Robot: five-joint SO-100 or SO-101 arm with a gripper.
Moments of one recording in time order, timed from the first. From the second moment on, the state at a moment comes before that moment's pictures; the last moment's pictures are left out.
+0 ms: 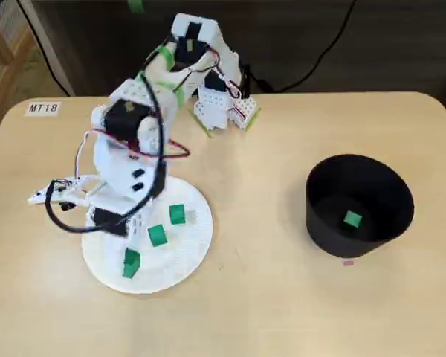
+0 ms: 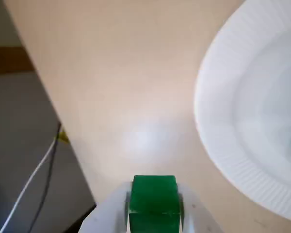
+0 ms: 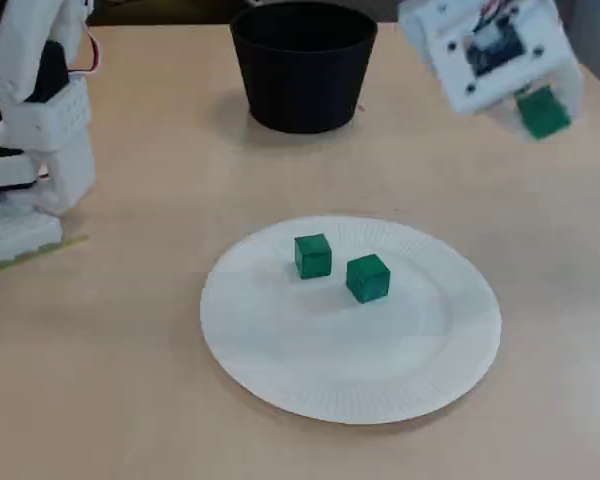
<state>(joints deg) 14.2 70.7 46.4 67.4 -9.3</state>
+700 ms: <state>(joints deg) -16.8 104.9 62.2 72.3 -7.7</state>
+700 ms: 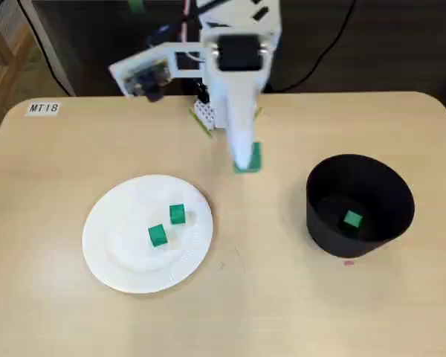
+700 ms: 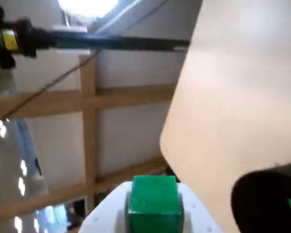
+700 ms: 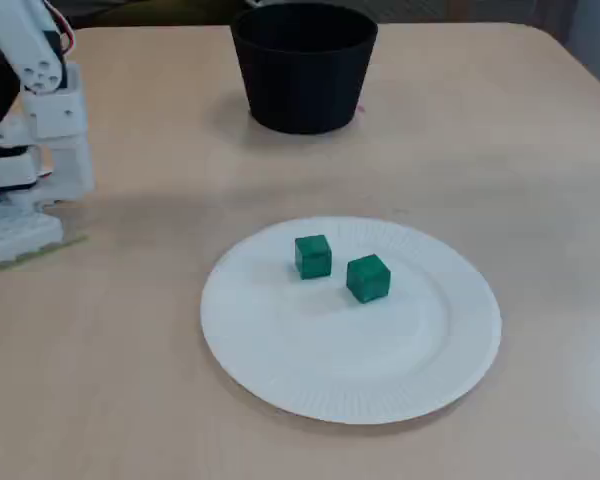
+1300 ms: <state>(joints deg) -34.5 77.6 38.1 94.9 -10.5</state>
